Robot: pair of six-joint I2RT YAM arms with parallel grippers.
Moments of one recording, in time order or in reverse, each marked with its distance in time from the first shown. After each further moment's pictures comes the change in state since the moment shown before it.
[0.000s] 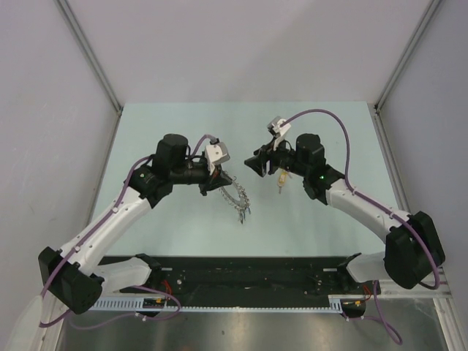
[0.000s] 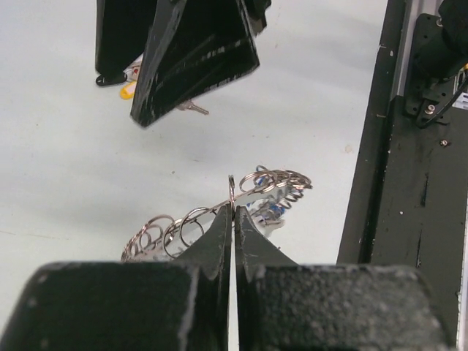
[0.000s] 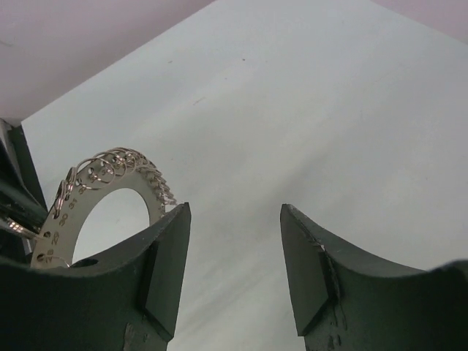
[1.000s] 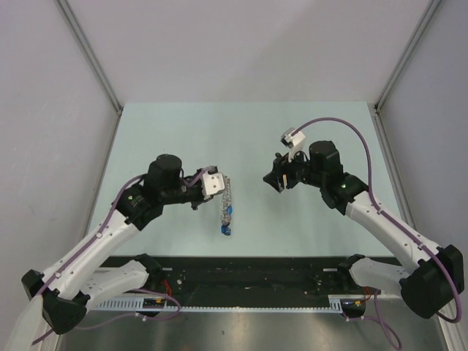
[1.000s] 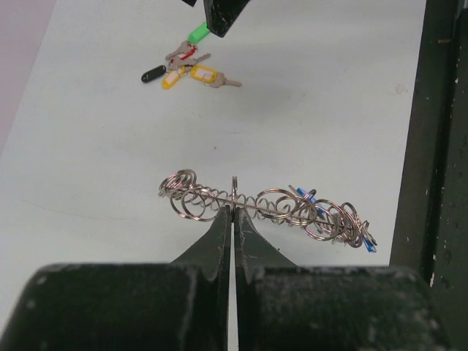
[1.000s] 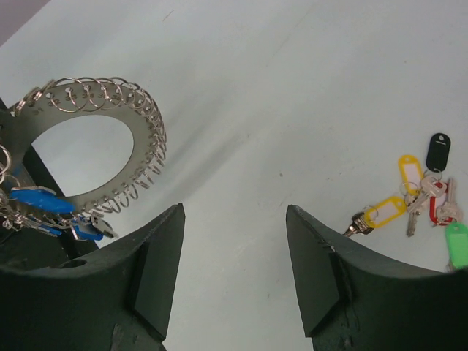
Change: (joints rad) left arm -0.086 -0.197 -0.106 -0.059 -0.174 0.262; right arm -0.039 -0.239 -0.004 -0.480 0.079 -0.060
